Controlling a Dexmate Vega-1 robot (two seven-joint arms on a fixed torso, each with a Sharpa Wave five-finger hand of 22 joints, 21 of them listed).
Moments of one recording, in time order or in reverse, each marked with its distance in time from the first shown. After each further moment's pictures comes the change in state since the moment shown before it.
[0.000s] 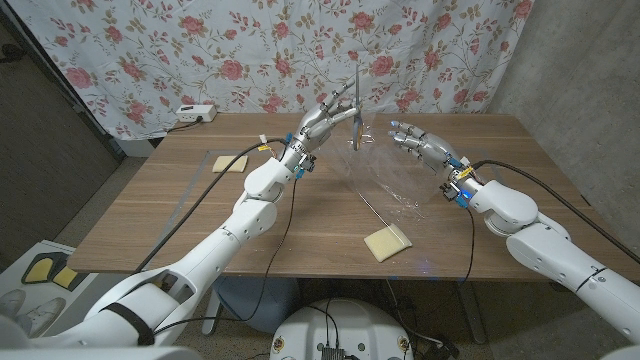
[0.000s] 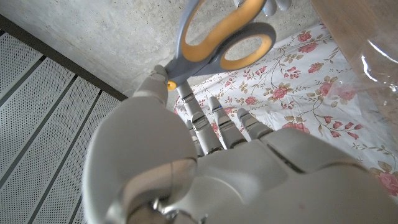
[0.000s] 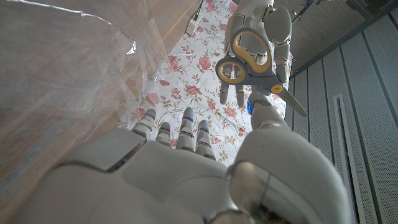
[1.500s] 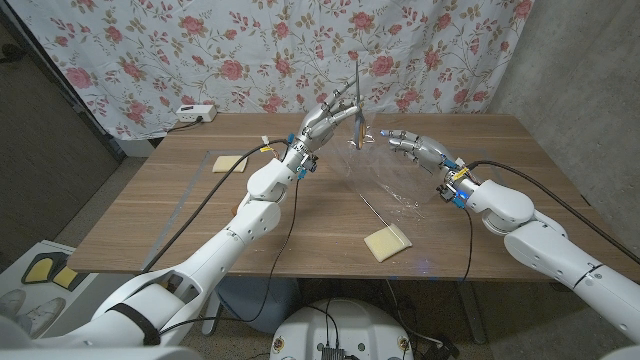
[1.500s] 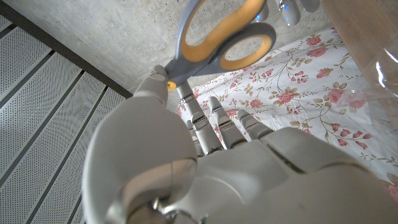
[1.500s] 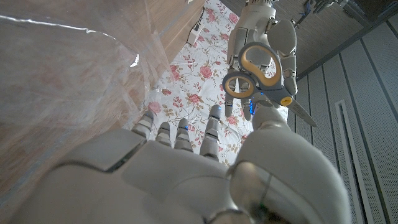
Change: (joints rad) left arm 0.001 -0.025 -0.005 0.010 -0.025 -0.005 -0.036; left_hand 0.000 0.000 0.001 0.001 0.001 0.000 0.000 0.000 0.000 0.000 0.000 0.000 0.000 0.000 0.000 0.000 0.009 -0.005 -0.005 0.000 0.000; right arm 0.029 0.002 -0.028 0.020 0.011 -0.016 0.039; right_hand -0.011 -0.003 -0.008 0.008 -0.039 0.210 -0.090 0.049 0.006 -0.178 0.033 -0.055 0.024 0.002 0.009 -0.008 0.000 -0.020 0.013 0.000 0.000
